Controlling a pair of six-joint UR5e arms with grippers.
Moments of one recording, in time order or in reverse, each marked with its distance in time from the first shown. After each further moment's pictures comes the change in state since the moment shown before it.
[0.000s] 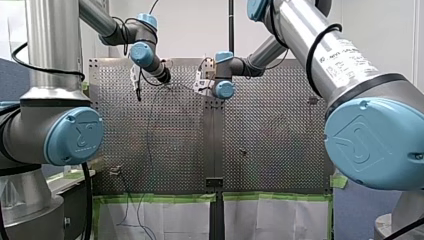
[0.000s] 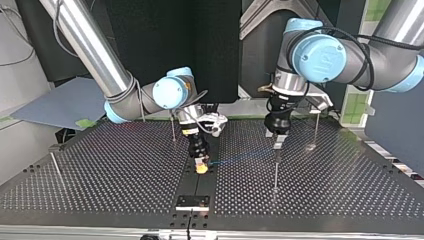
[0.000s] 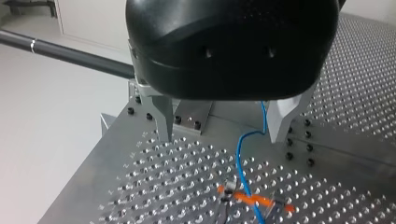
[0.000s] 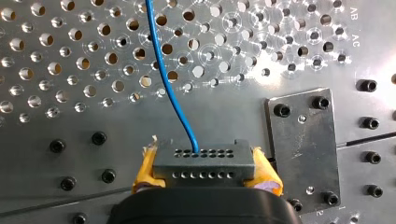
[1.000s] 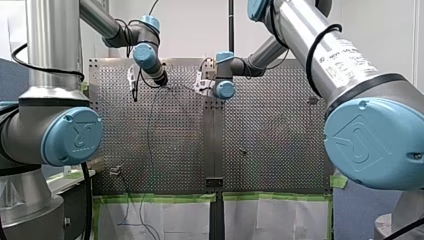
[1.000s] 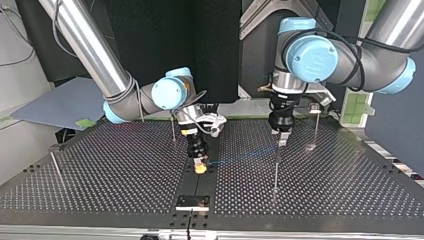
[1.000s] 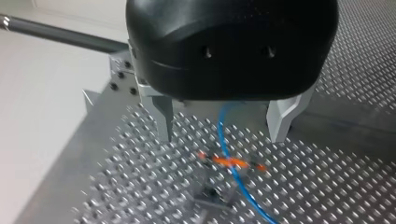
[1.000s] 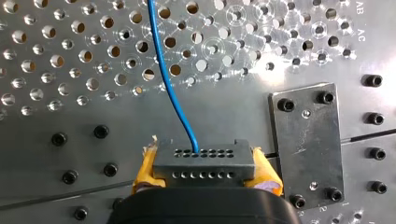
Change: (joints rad) left arm -0.024 -0.022 0.000 -0.017 -0.137 0.067; right arm -0.005 0.000 0.000 0.009 0.000 -0.003
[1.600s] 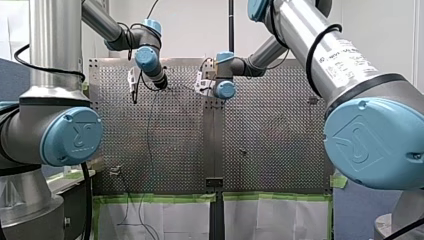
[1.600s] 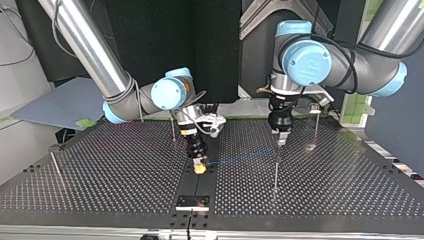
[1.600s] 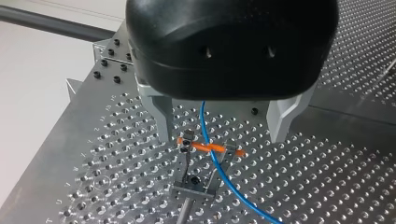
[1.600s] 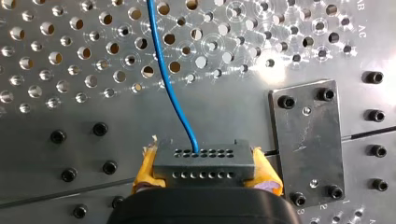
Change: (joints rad) left arm -0.005 -0.021 0.000 0.008 -0.023 0.021; right arm -0.002 0.000 0.000 0.000 0.000 0.002
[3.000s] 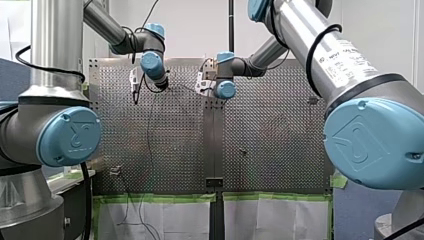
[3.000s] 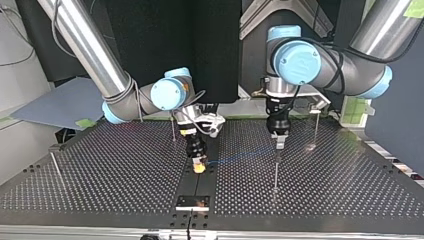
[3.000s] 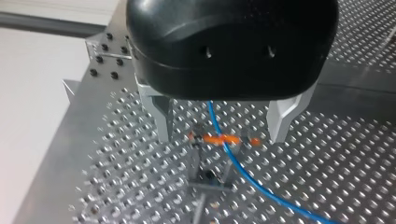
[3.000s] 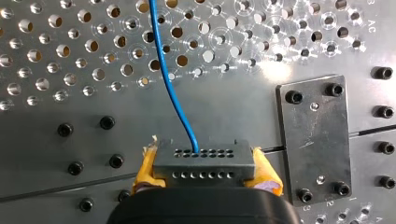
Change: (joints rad) left arm -0.034 -0.031 0.001 0.104 -0.082 0.082; right arm -0.003 0.000 0.001 0.015 0.000 -0.002
